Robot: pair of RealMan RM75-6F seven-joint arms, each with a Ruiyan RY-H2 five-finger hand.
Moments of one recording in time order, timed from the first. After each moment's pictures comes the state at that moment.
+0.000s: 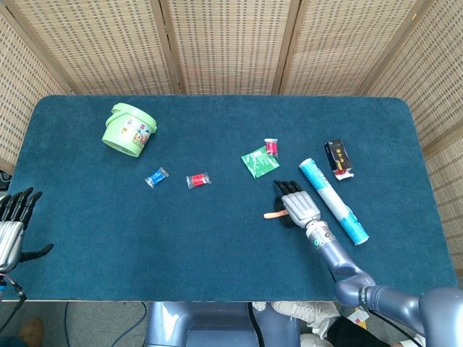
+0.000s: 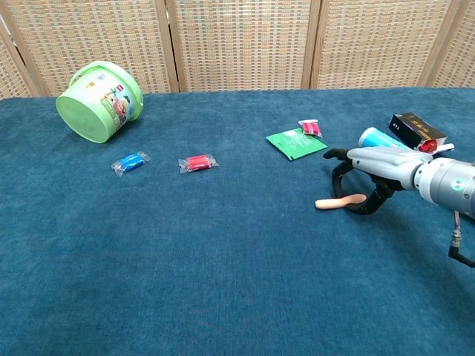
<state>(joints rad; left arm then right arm) -0.14 -1.12 -0.05 -1.57 1.44 1.40 0.04 0.72 -1.67 0.14 -1.11 -1.22 0.79 -0.07</state>
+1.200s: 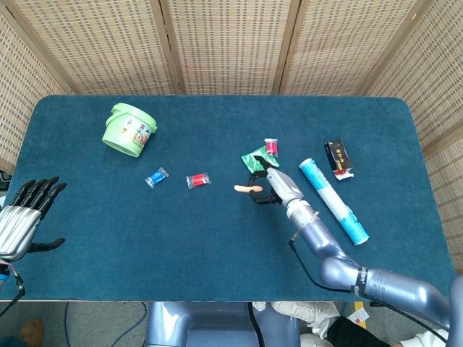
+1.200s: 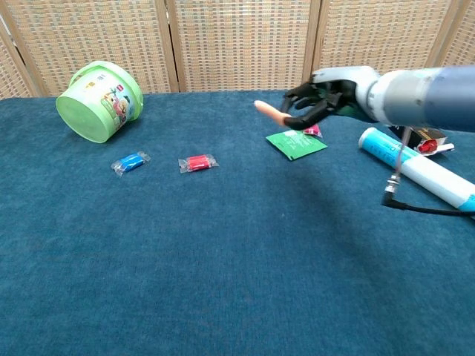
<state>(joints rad) -0.27 -0.89 -0.06 -1.76 1.56 1.27 0.04 0.88 -1.49 0.41 -1.53 -0.65 0.68 0.04</state>
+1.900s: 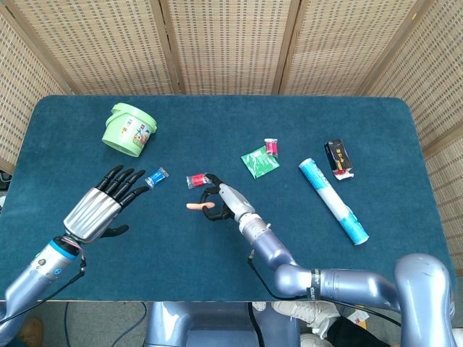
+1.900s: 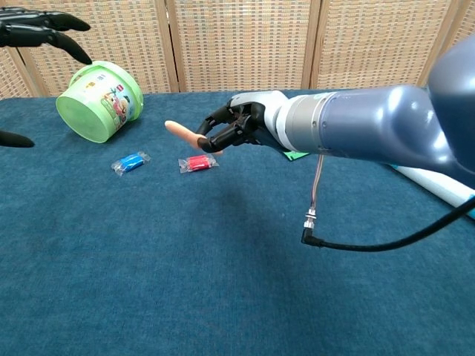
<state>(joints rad) -0.49 -1.12 -0.12 -1.70 1.72 1.20 0.15 1.06 -1.68 0.41 -1.56 -0.46 0.78 0.02</state>
